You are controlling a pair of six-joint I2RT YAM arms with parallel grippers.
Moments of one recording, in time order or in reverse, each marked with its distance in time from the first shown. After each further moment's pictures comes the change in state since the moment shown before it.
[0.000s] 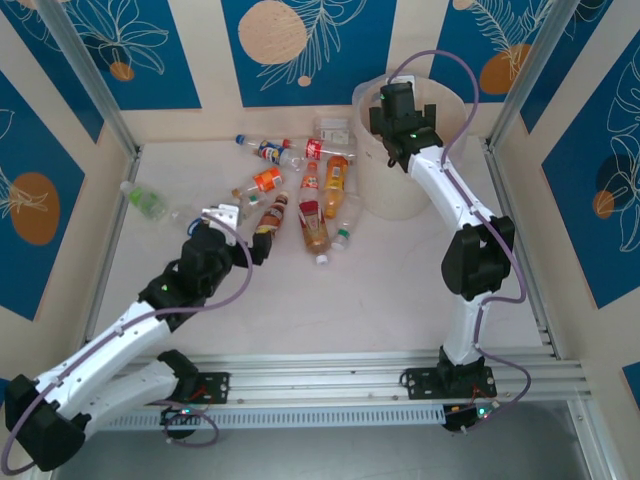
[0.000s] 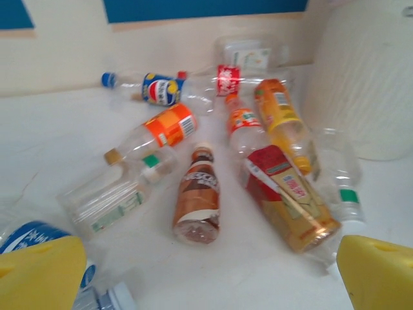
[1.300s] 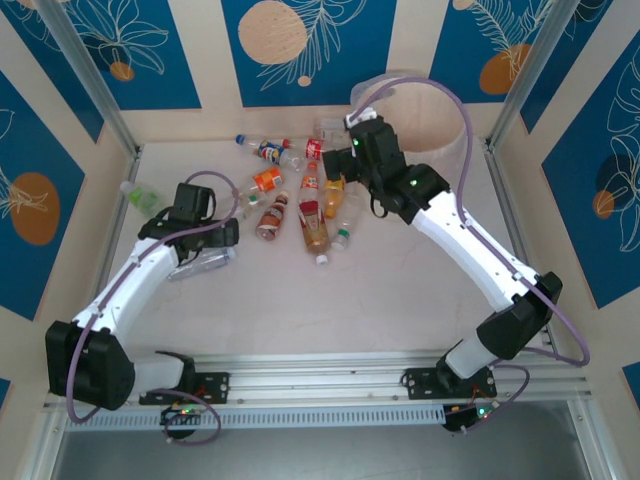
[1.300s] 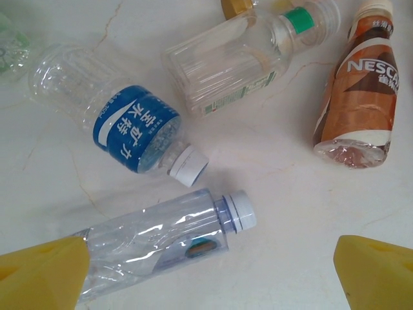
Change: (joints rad) left arm 0.395 0.374 0.296 -0.473 0.195 -0.013; right arm 0.344 -0.418 -0.262 -0.215 -0.124 0.113
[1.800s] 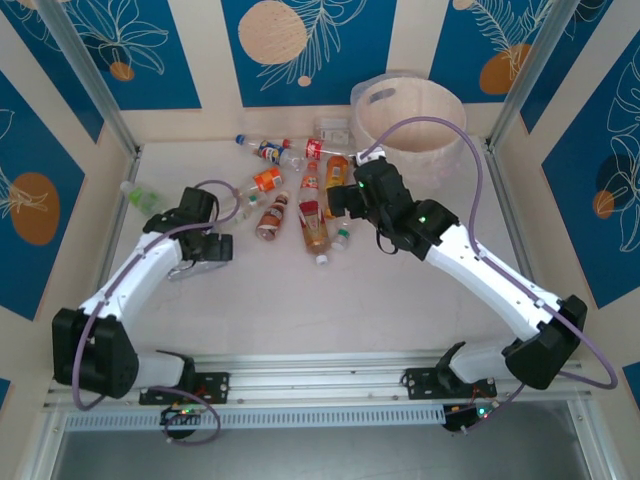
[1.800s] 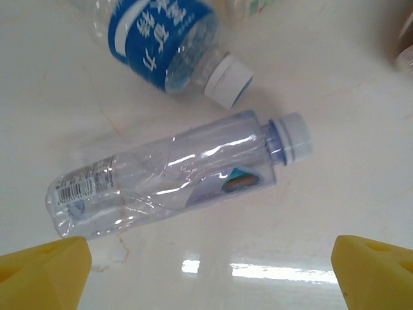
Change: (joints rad) left arm 0.008 0.075 0.008 -0.188 -0.046 0.012; right arm 0.067 -0.198 -0.293 0.030 -0.003 0.168
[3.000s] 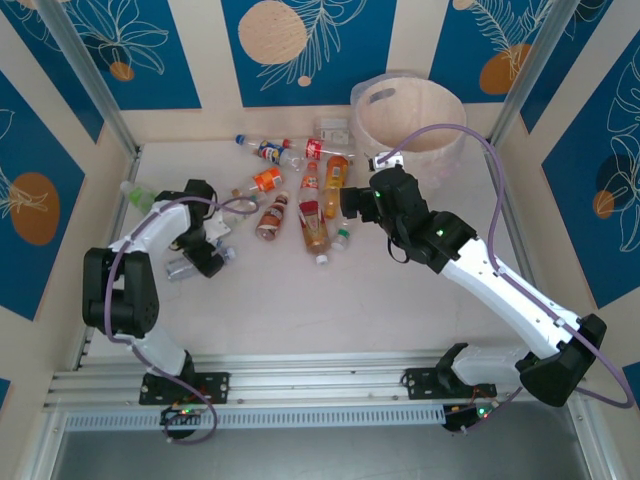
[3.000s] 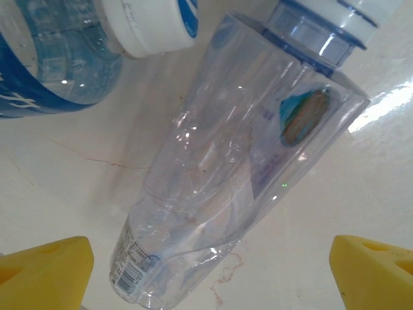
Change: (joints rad) left arm 0.118 0.328 0.163 -0.140 0.005 0.826; right arm 0.000 -0.106 -0.071 0.023 0.057 0.011
